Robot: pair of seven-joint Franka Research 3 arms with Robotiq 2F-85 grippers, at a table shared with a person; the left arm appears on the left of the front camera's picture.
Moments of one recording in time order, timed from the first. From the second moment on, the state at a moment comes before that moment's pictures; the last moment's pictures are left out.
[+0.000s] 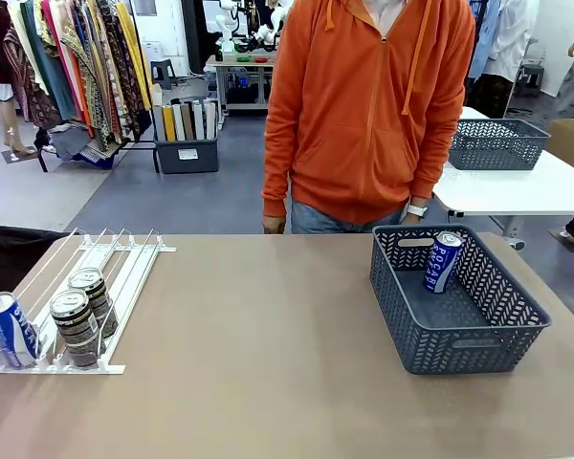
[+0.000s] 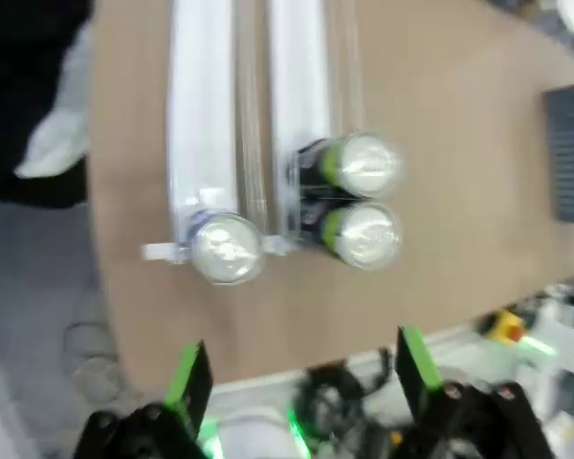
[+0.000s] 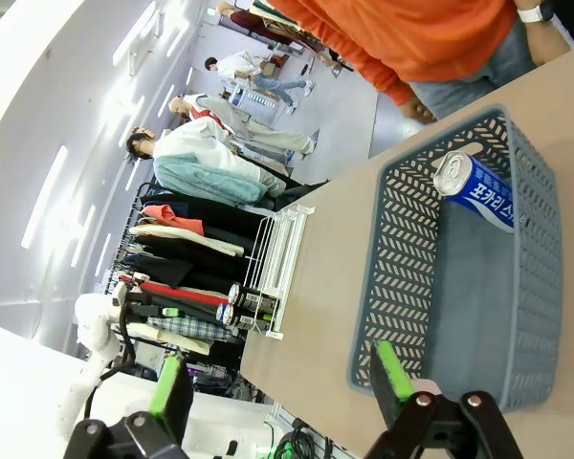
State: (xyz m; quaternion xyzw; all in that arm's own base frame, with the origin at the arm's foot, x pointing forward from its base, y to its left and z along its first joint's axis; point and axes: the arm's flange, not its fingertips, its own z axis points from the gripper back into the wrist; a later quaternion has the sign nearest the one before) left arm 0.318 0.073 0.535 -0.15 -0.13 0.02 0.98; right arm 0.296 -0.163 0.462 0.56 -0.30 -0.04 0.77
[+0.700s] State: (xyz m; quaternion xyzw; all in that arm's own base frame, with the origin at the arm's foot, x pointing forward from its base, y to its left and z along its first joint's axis) left arm 0.328 0.055 0.523 0.00 -0.09 0.01 1.00; right arm 0.296 -0.163 0.462 0.56 -0.30 -0.04 0.77
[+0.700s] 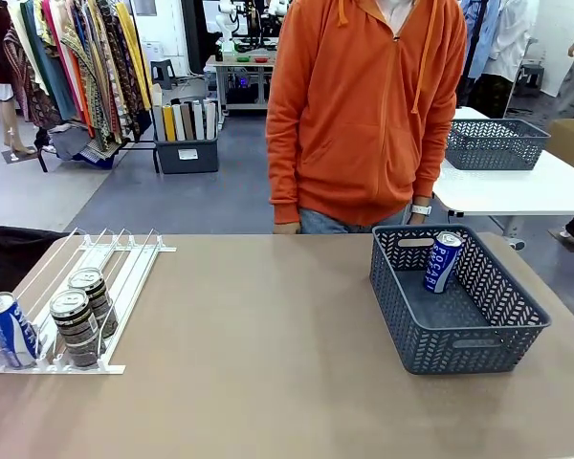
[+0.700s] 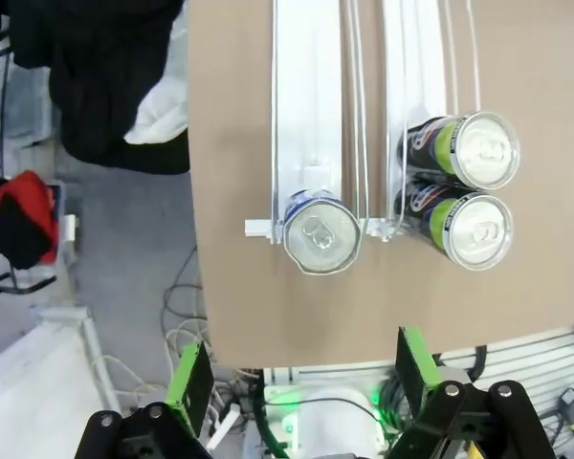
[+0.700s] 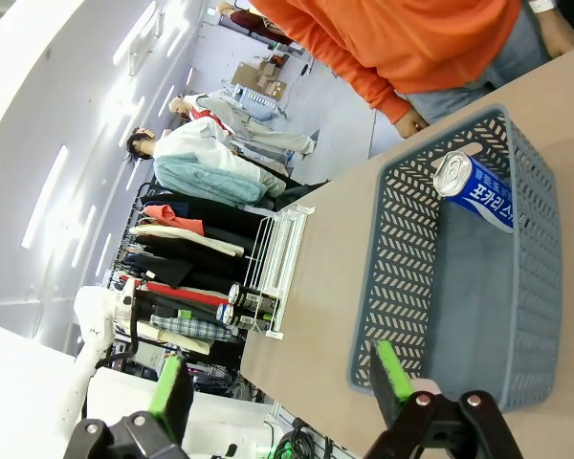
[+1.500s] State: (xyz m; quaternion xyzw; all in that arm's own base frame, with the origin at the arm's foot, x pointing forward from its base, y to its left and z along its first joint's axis) left arm 0.366 0.044 0.442 0.00 -0.07 0.03 1.00; right arm 0.296 -0.163 0.462 0.56 -0.30 -0.04 0.77
